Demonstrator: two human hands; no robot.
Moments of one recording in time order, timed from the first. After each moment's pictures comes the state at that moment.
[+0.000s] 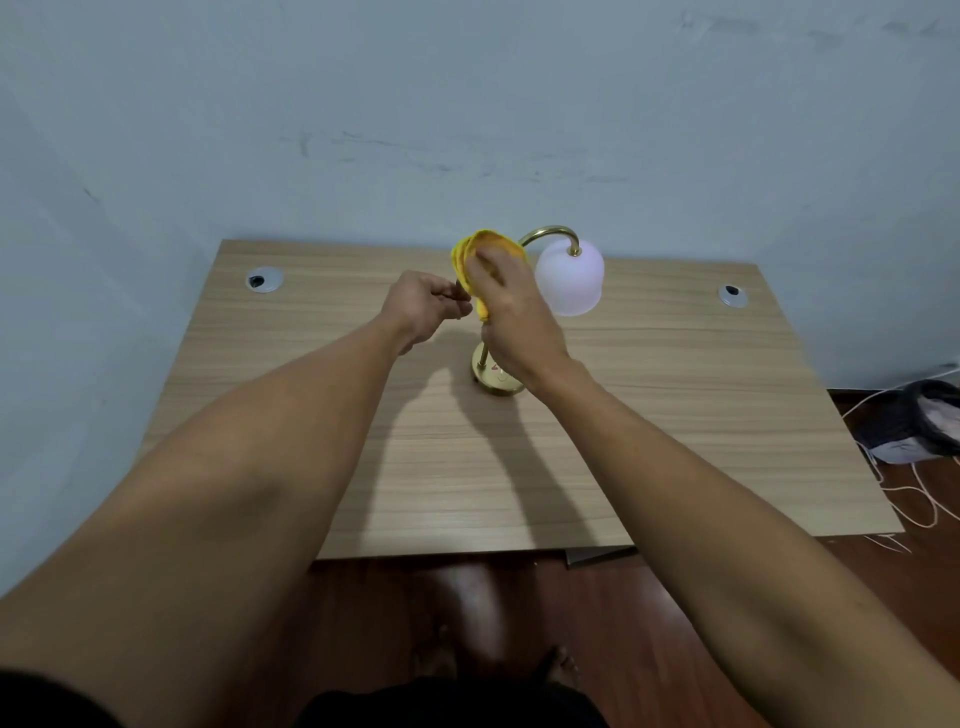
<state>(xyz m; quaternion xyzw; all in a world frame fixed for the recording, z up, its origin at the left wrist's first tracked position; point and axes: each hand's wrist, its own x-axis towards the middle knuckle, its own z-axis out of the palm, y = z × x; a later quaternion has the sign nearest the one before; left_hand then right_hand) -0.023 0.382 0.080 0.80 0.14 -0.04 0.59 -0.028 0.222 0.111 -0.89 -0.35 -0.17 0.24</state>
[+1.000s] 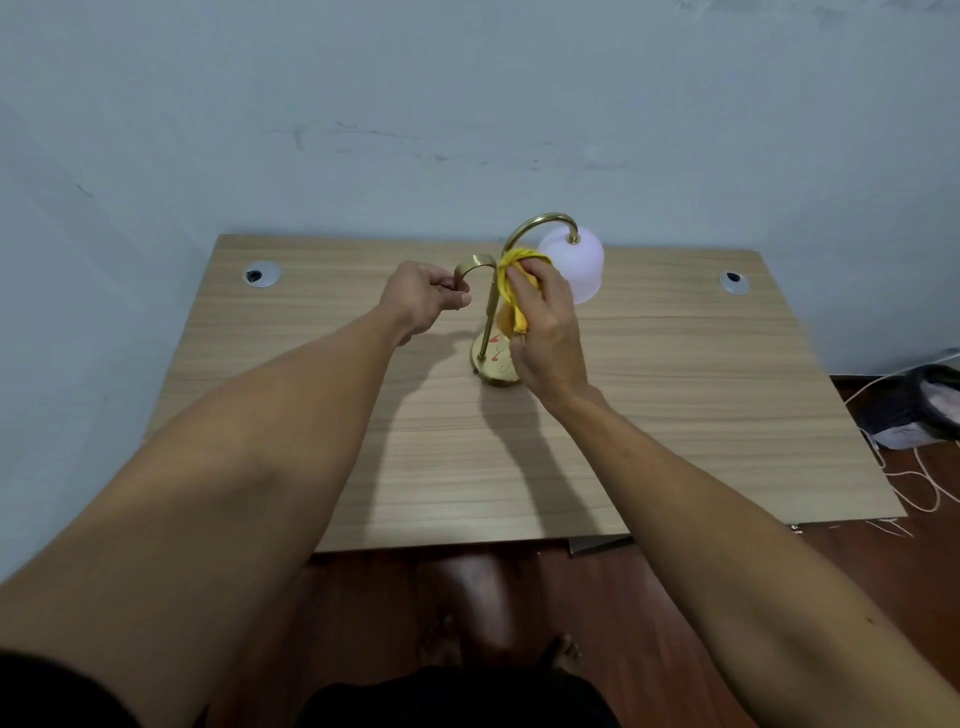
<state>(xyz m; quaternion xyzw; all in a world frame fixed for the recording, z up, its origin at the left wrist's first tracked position) -0.018 0.384 0.075 0.80 0.14 -0.03 0.58 -0.045 0.191 0.082 -0.87 -0.25 -0.26 0.32</state>
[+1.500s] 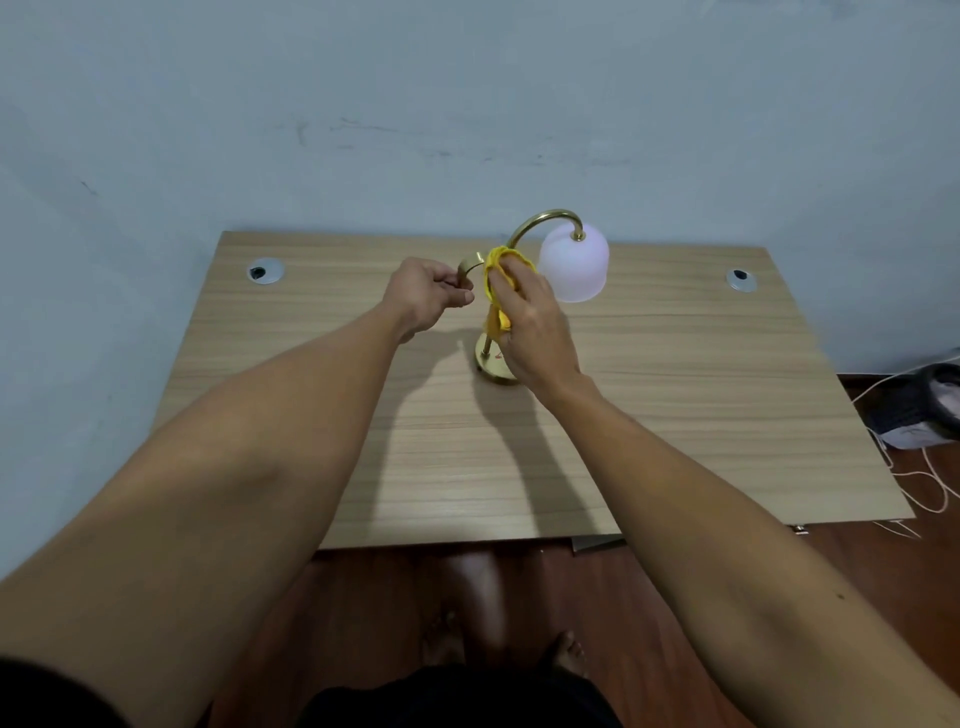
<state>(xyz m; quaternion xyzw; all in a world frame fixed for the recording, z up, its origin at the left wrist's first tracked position) -0.016 0.386 0.071 0.79 0.14 -0.03 0.59 -0.029 0.203 0.069 -0.88 -0.31 -0.24 0.26</state>
